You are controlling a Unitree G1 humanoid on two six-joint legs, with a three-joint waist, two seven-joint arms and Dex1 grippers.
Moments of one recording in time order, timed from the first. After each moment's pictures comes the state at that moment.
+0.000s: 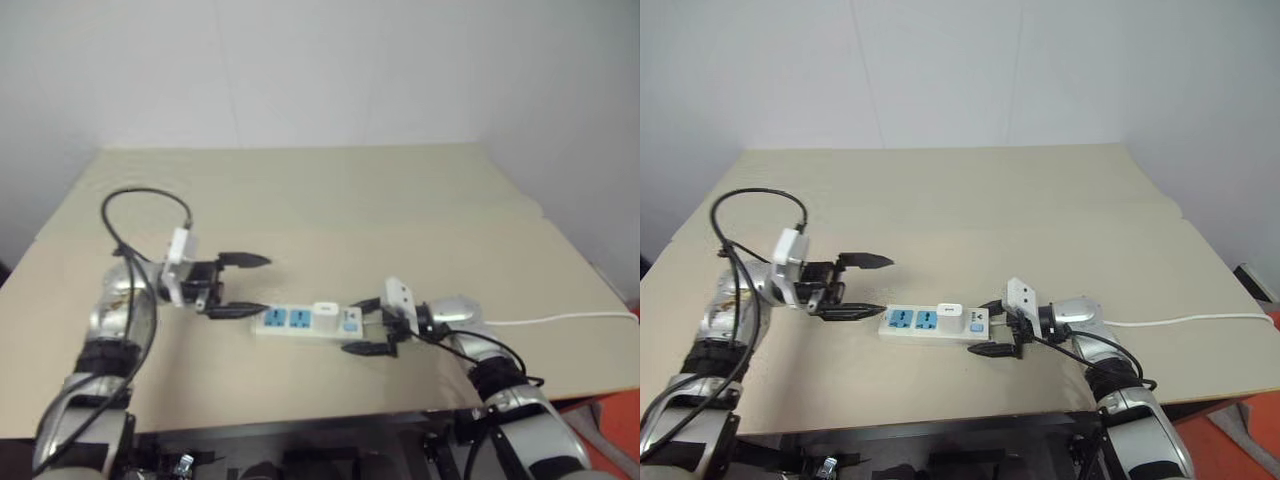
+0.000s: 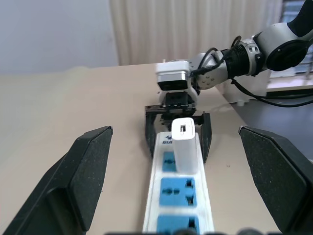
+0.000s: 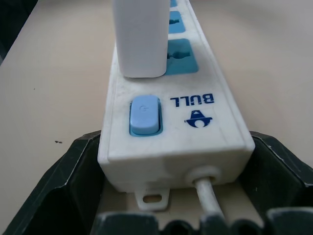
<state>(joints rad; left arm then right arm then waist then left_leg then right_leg) -0.60 0.73 0.00 0.43 -0.63 -0.02 -1.61 -0.61 -0.43 0.19 0.59 0.15 -0.15 1.36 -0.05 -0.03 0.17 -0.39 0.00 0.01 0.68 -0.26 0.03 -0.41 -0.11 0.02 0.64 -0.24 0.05</state>
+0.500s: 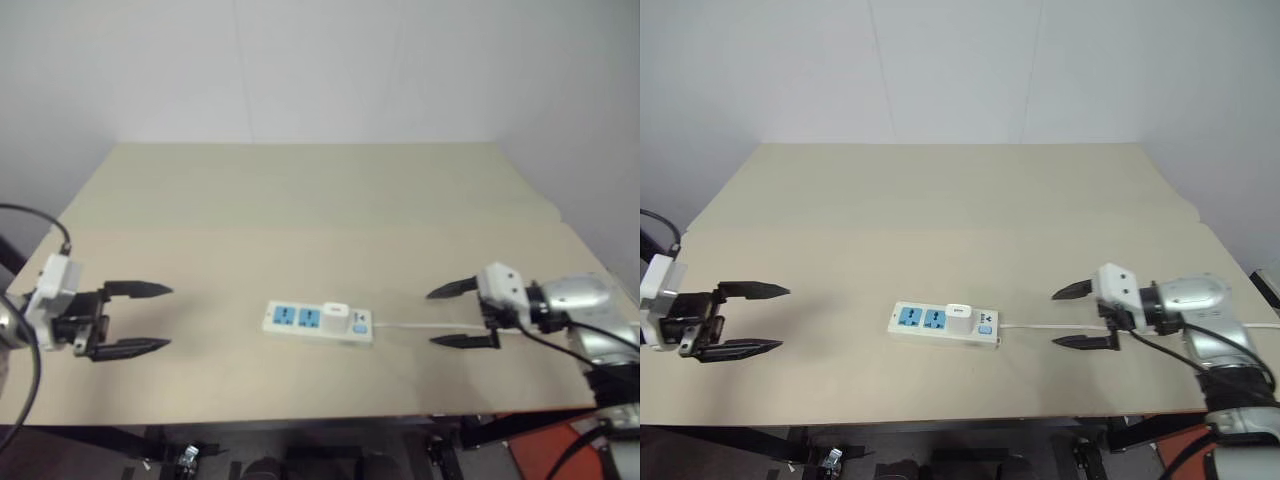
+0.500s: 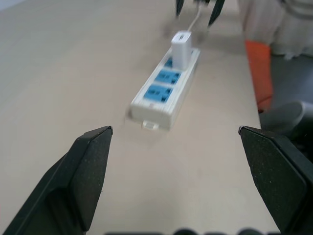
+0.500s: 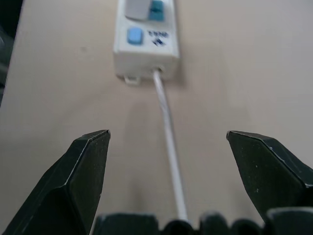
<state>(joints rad) -0.16 1.12 0.25 0.30 -0.73 -0.01 -1.61 -0.49 -0.89 0.00 0.33 0.28 -0.13 1.51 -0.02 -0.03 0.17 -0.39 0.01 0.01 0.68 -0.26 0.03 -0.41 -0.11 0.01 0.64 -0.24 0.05</state>
